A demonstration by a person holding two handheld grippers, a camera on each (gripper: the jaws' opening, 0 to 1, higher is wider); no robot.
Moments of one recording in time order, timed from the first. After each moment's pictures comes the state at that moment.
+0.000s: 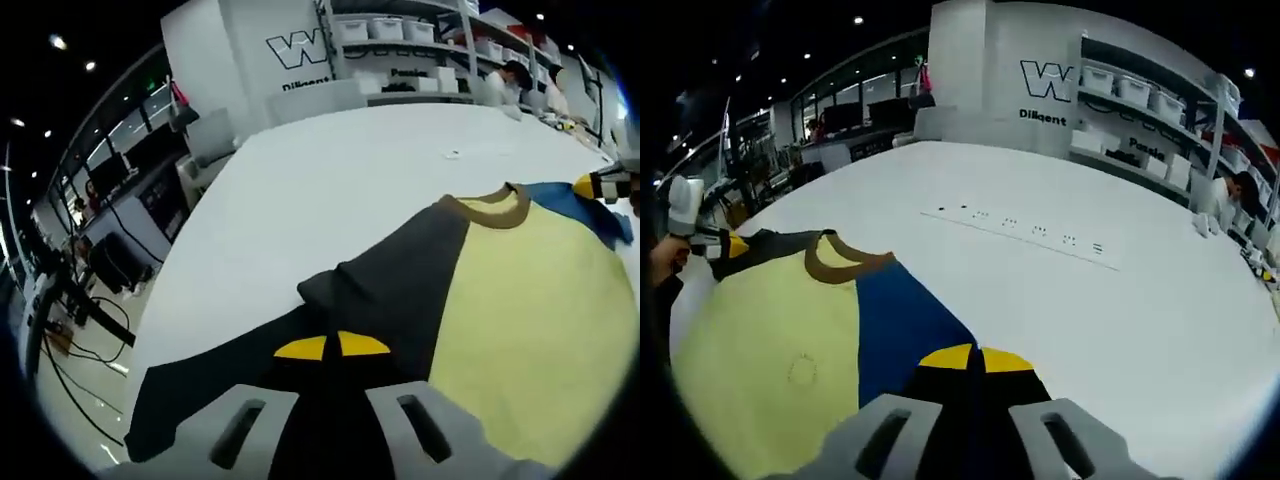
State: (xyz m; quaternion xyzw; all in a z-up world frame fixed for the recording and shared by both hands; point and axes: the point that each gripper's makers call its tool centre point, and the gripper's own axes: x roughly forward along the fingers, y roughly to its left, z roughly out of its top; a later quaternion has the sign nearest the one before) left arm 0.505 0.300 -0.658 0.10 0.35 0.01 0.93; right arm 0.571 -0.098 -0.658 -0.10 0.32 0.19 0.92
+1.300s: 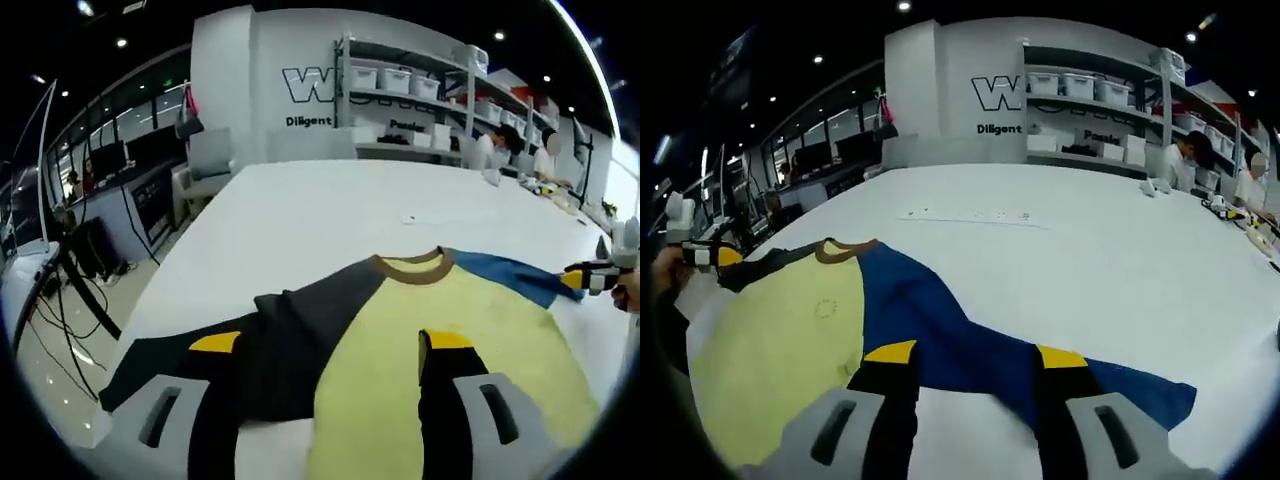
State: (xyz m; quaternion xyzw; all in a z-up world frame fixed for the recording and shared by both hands) left arm 0.454 0.248 -0.588 0.00 0.27 -0.04 0.96; right arm 0.460 -0.188 -0.636 -0.01 0.29 0.12 0.95
